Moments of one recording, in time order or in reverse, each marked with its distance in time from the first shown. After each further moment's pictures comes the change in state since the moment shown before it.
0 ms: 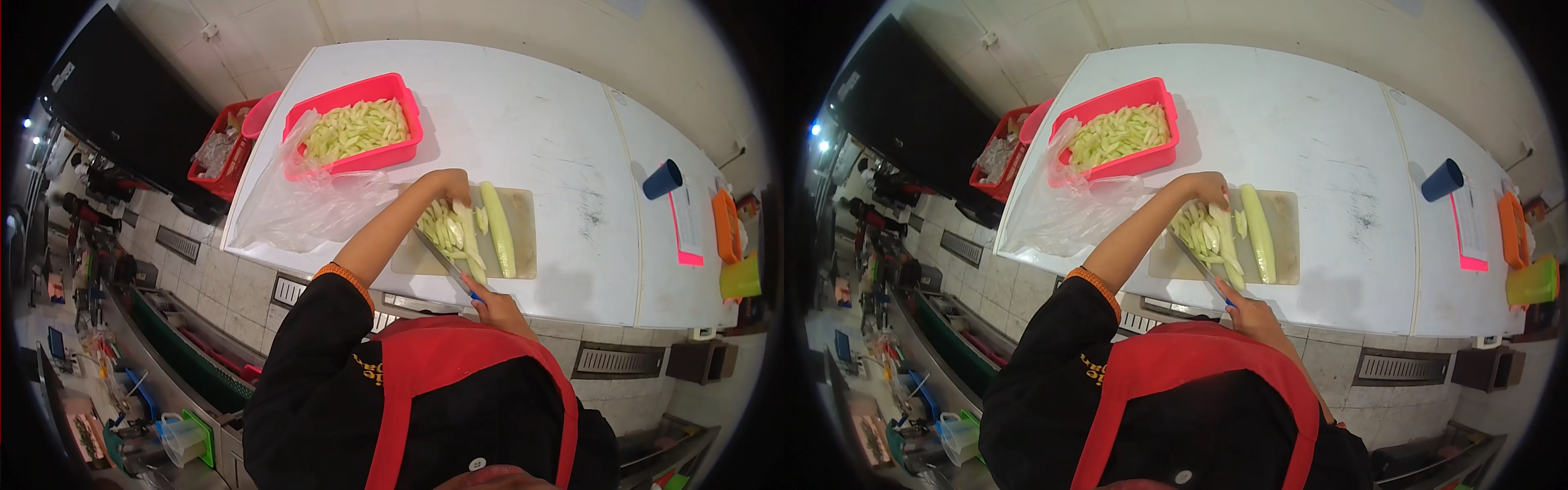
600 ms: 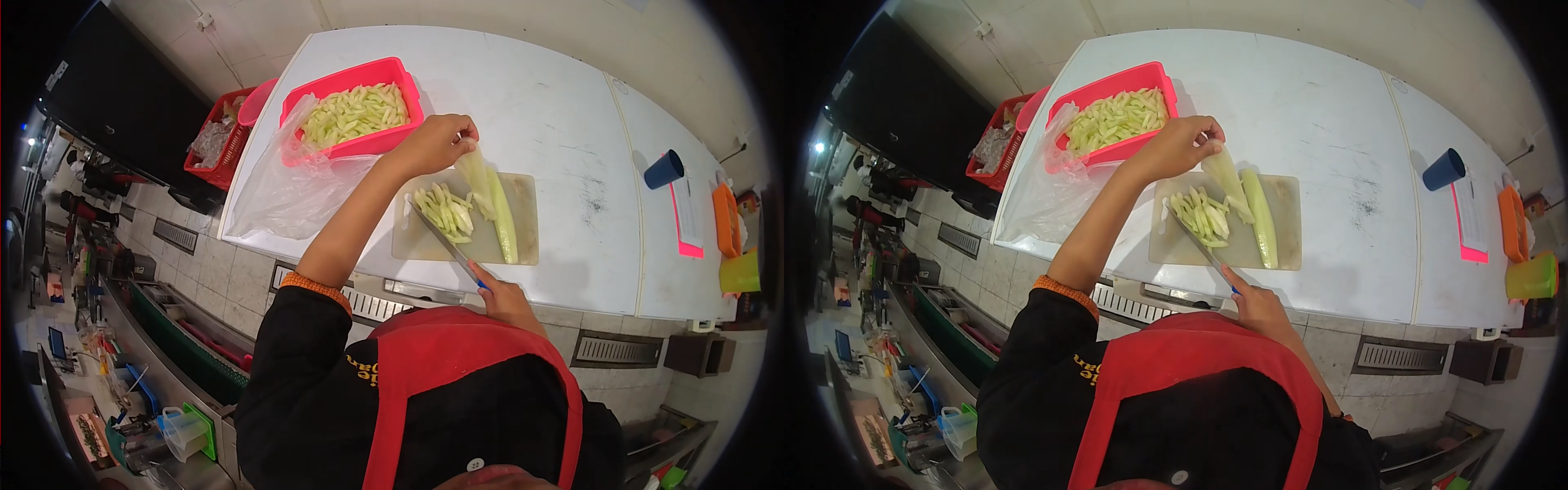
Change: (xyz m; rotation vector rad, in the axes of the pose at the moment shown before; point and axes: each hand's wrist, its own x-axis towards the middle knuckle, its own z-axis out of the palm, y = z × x) left_hand -0.130 0.052 -0.034 -0.068 0.653 0.487; right_hand -0.013 -0.008 -0.004 -0.044 0.069 0.014
